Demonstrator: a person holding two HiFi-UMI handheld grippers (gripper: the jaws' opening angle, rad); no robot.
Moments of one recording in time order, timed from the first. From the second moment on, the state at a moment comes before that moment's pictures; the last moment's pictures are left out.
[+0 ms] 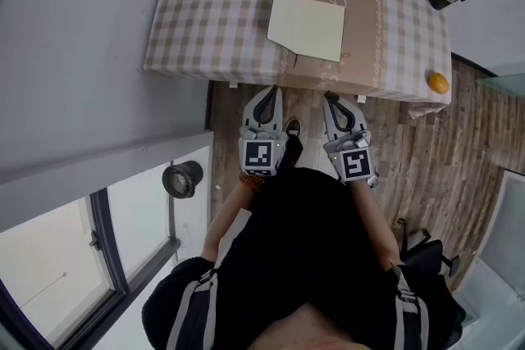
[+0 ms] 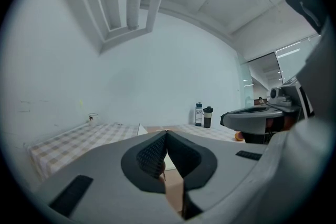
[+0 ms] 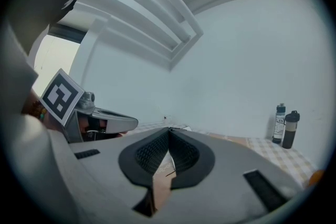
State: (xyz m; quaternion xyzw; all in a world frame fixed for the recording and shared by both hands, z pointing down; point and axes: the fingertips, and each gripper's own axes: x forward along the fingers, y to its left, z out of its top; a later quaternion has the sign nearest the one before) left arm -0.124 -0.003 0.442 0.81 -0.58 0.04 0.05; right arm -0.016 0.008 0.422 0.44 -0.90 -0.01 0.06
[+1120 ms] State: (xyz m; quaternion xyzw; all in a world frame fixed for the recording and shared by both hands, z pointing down) left arm -0.169 -0.101 0.499 0.81 -0.58 0.07 0.11; right arm -0.043 -0.065 0.431 0.45 -0.89 -0.02 0.05
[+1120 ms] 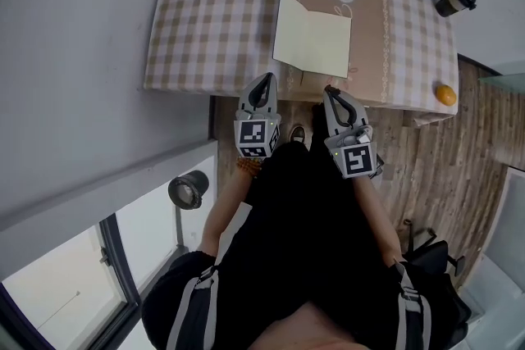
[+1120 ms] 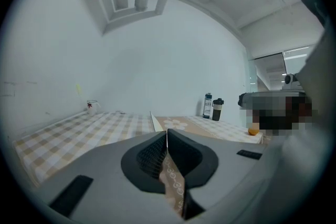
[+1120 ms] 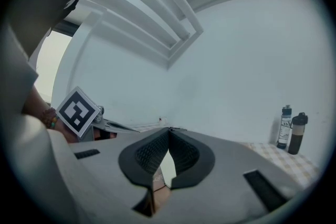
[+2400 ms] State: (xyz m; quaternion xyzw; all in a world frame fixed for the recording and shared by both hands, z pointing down) left arm -0.162 -0.169 0.545 0.79 -0.58 0.04 0.21; right arm -0.014 -0.137 0.452 0.44 -0.89 -0.02 0.07
